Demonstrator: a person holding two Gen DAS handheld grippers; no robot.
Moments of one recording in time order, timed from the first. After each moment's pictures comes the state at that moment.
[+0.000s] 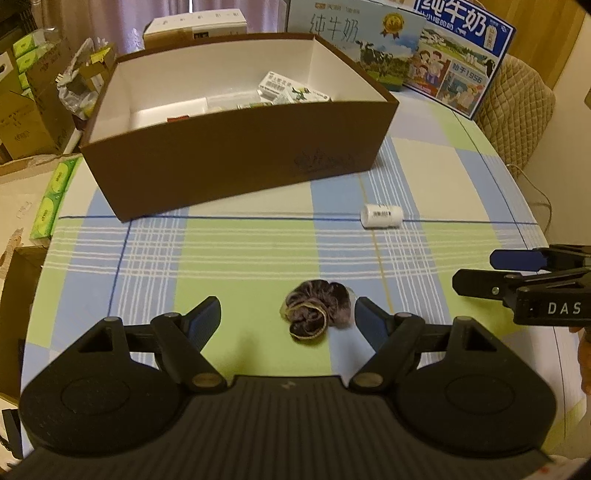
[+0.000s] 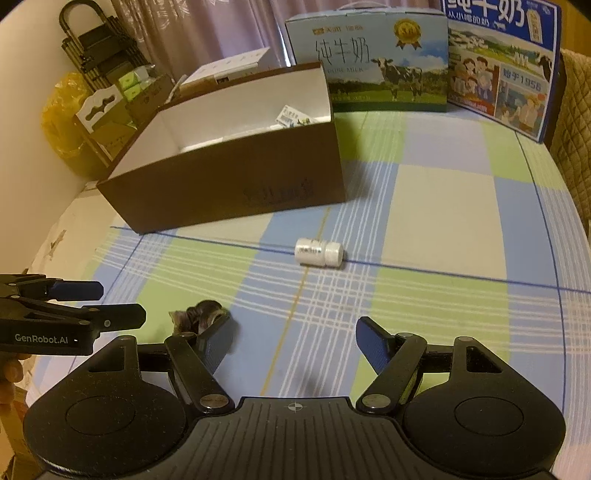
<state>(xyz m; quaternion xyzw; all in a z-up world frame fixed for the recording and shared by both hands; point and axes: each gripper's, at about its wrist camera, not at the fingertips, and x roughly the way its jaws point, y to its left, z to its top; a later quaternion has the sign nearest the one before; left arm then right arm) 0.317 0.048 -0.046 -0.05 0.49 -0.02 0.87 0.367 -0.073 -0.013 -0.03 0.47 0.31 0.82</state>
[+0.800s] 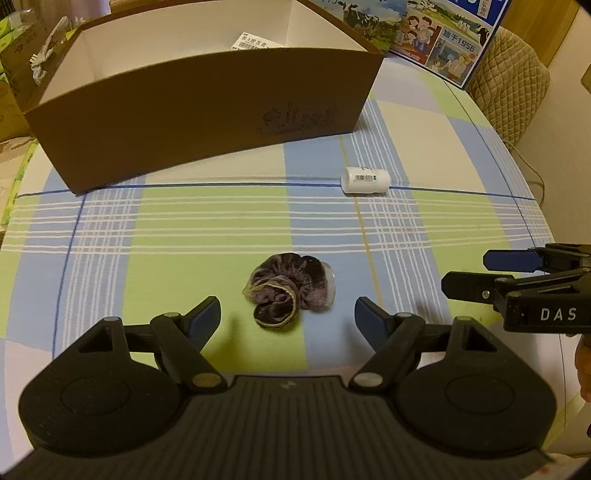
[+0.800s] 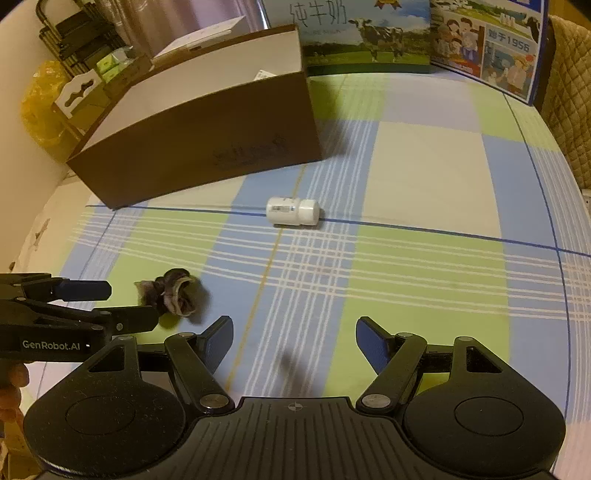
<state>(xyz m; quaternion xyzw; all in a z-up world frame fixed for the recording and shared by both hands) 0.332 0.029 -0.086 -0.06 0.52 -0.05 0.85 0.373 -0.082 -0.042 -0.04 0.51 0.28 0.81</state>
